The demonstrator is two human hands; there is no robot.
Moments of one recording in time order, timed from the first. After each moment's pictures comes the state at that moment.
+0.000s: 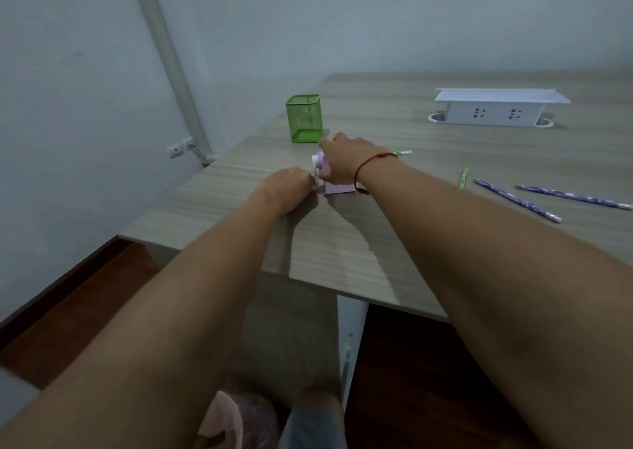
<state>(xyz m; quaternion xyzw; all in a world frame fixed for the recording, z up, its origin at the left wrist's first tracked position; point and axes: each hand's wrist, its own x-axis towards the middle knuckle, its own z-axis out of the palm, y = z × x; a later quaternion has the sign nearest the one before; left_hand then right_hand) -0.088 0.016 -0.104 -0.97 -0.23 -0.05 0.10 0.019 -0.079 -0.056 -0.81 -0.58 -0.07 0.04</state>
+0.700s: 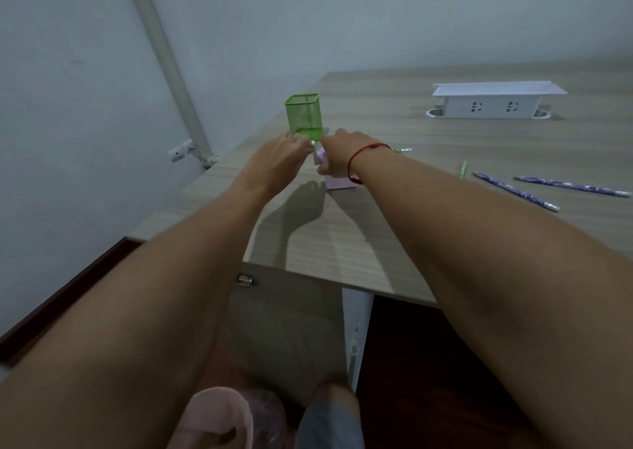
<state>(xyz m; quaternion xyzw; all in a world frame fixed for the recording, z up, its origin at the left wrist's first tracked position) -0.114 0.000 -0.059 -0.95 -0.13 -0.26 0.13 0.011 -0.078 -0.044 -0.83 -0.55 -0.06 0.04</state>
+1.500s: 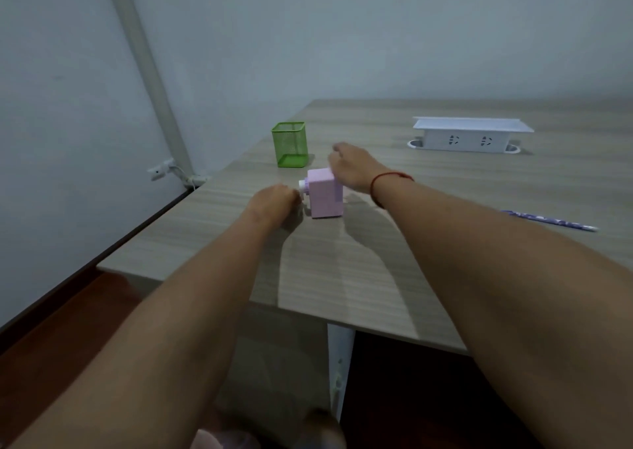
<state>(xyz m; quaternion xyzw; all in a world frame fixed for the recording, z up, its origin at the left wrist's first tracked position) -0.076 0.020 -0.092 -0.95 -0.30 -0.09 0.05 0.048 -0.086 -0.036 -0.83 -0.50 0.05 0.24</state>
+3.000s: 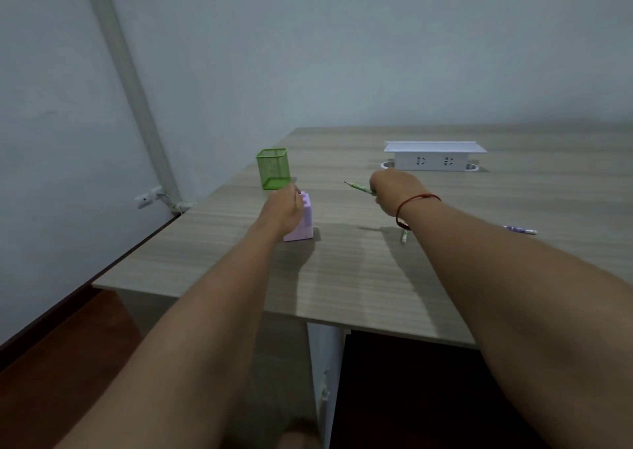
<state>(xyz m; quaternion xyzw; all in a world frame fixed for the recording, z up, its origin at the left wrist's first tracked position) -0.054 -0.032 -0.069 -0.89 -0.32 -0.26 -0.18 0.083 -0.186 -0.032 -0.88 -0.45 -0.15 0.02</state>
